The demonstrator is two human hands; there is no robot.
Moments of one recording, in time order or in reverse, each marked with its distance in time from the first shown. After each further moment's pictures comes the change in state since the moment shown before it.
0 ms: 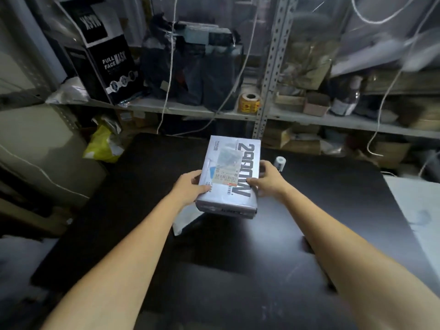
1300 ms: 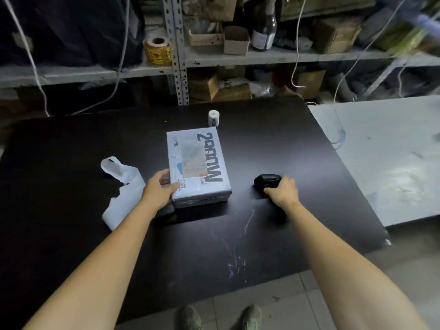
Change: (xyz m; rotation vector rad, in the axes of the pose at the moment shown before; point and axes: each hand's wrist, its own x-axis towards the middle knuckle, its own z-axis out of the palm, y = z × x) left_hand 0.032 -0.057 0.120 0.003 -0.137 -0.094; right_hand -0.095 0.188 -0.096 -0.428 0.525 0.574
